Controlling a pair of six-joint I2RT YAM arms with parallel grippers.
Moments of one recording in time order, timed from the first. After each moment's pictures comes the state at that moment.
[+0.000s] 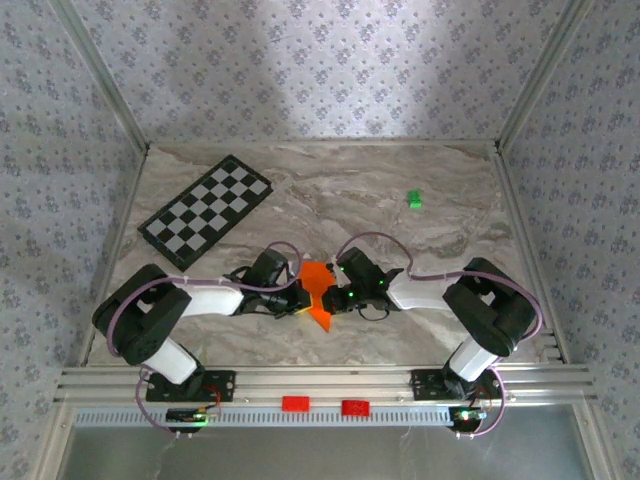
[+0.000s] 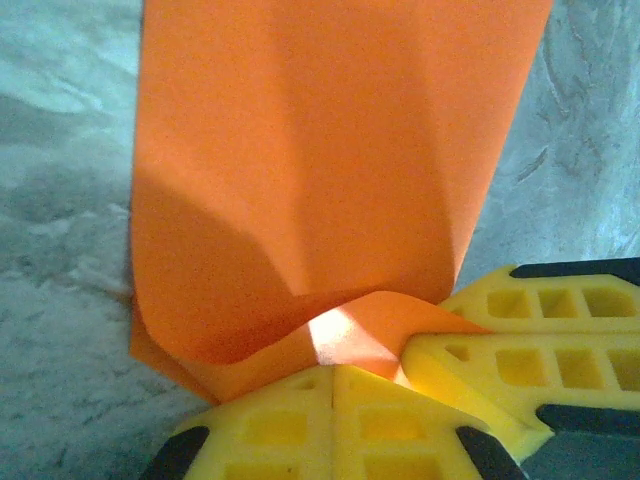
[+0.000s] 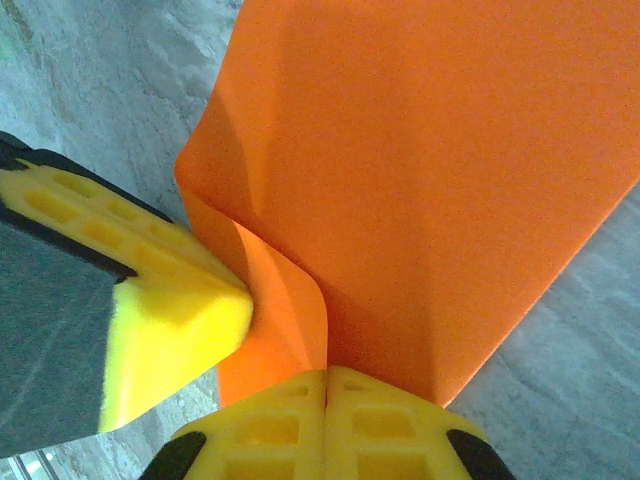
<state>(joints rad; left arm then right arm) -0.74 1.54 0.53 0.11 0.45 -1.02 0.82 1.62 0.66 0.02 -0.35 0.59</state>
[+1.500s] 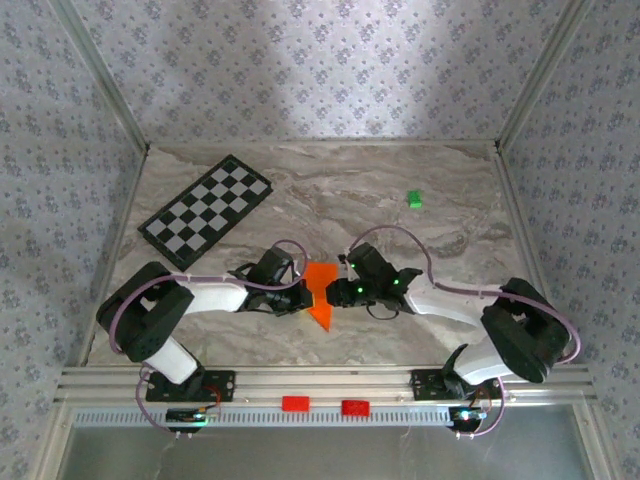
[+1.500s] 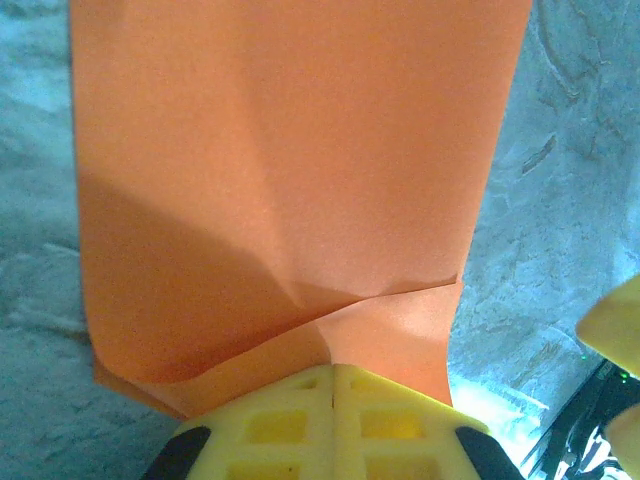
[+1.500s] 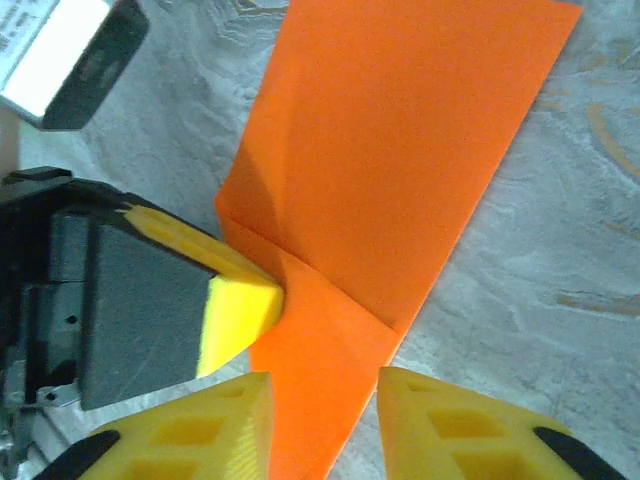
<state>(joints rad) -0.76 1.57 0.58 0.05 0.43 -0.94 0.82 1.41 0.64 -0.11 -0.25 0.67</state>
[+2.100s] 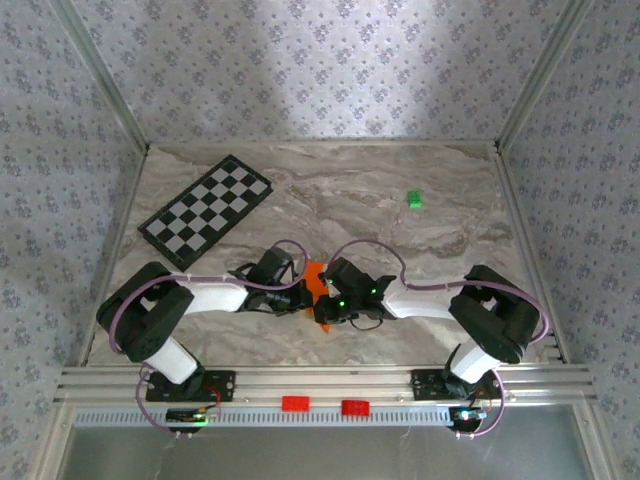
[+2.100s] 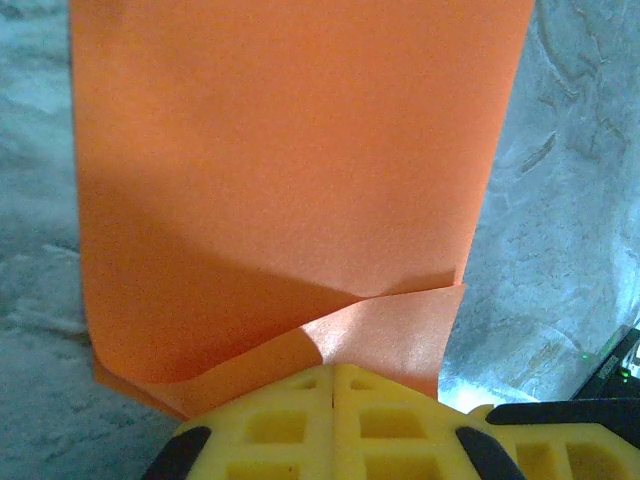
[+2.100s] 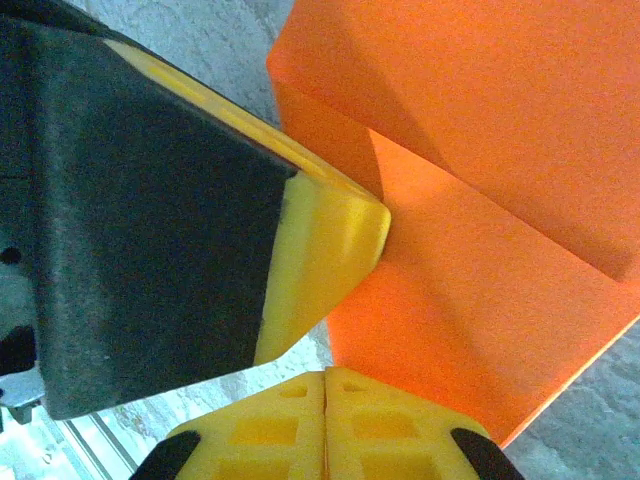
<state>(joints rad) -0.76 1.57 0.58 0.05 0.43 -0.93 0.95 1.58 0.69 -0.05 -0.31 0.75</state>
